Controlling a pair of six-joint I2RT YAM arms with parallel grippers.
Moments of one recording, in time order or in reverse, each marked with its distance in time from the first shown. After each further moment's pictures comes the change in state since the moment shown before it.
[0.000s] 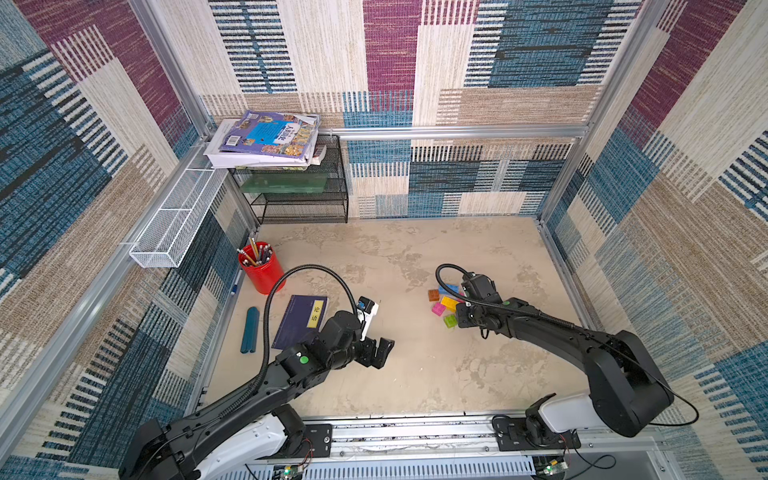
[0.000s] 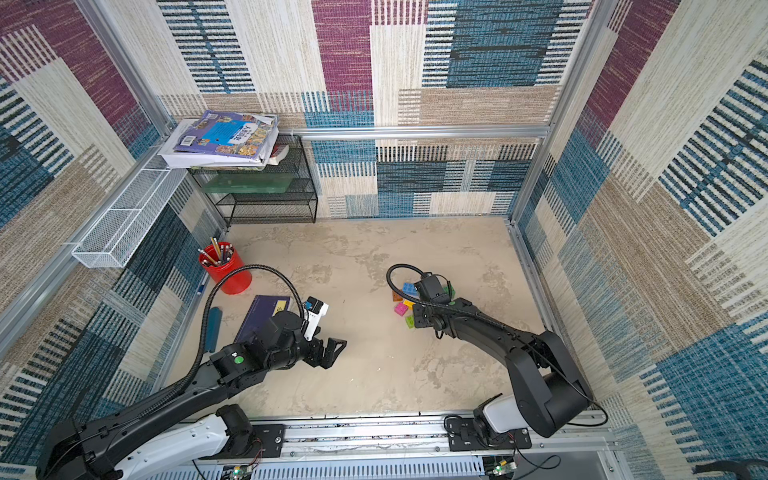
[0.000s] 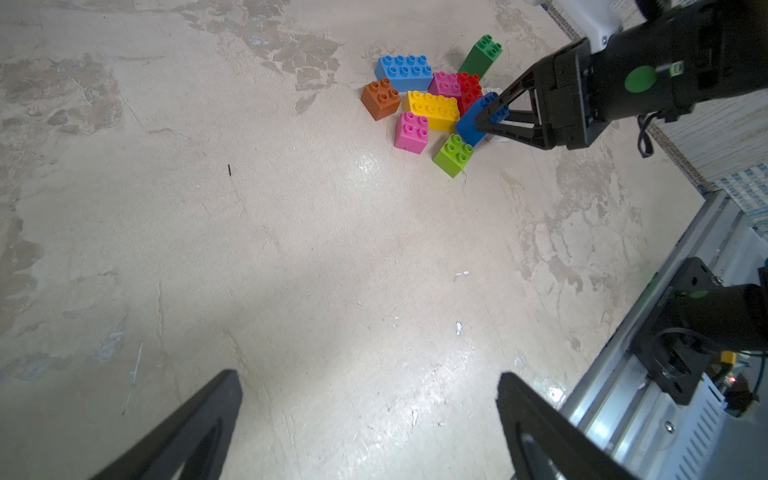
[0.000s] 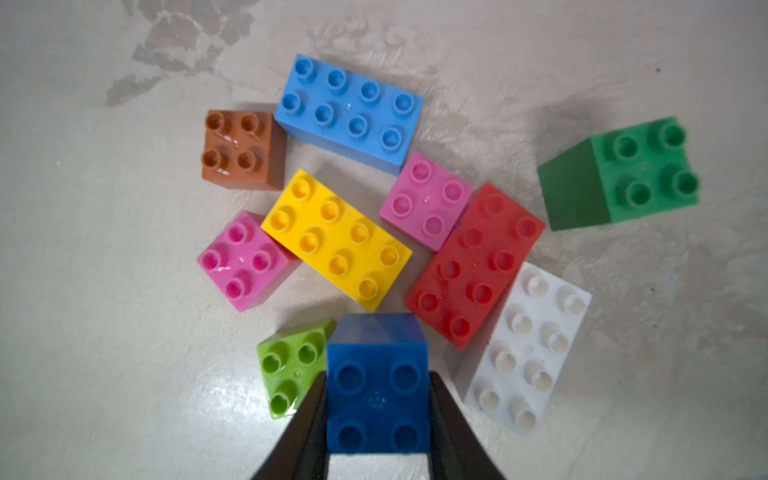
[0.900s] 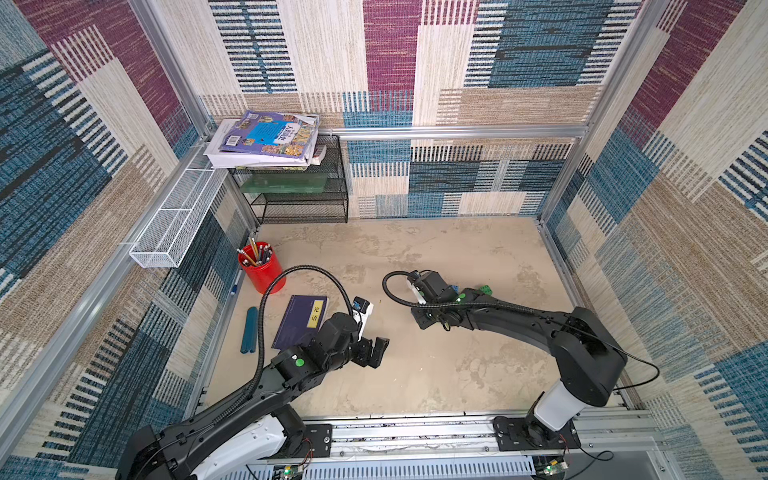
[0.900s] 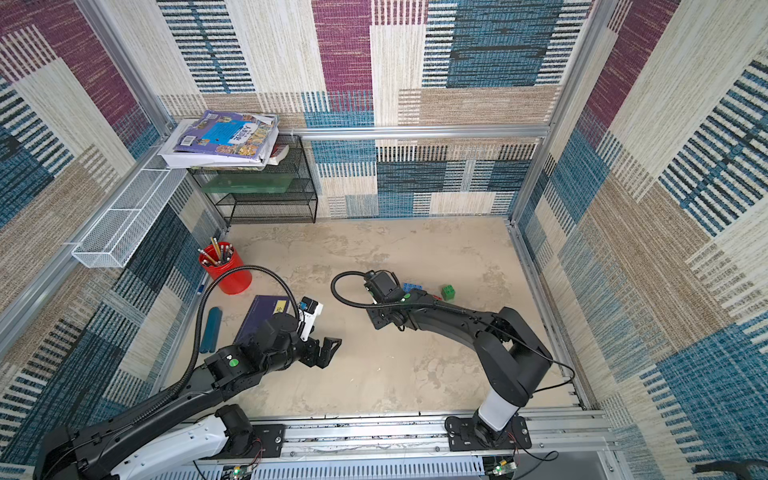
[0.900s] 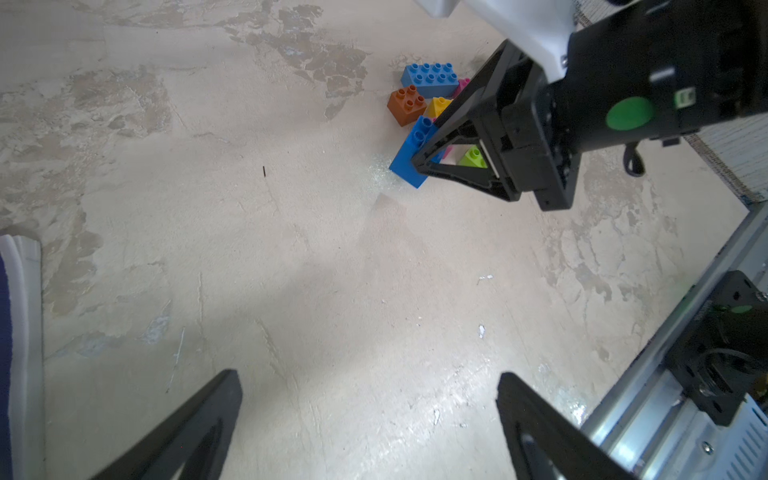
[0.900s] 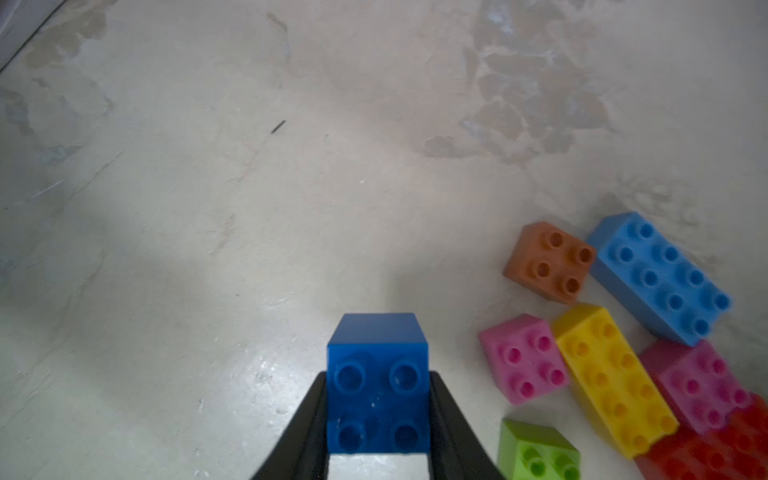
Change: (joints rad) left arm 0.000 -0.040 -0.002 -0.048 -0.075 0.003; right arm 0.296 0.264 0.307 -0.024 -0.036 -0.154
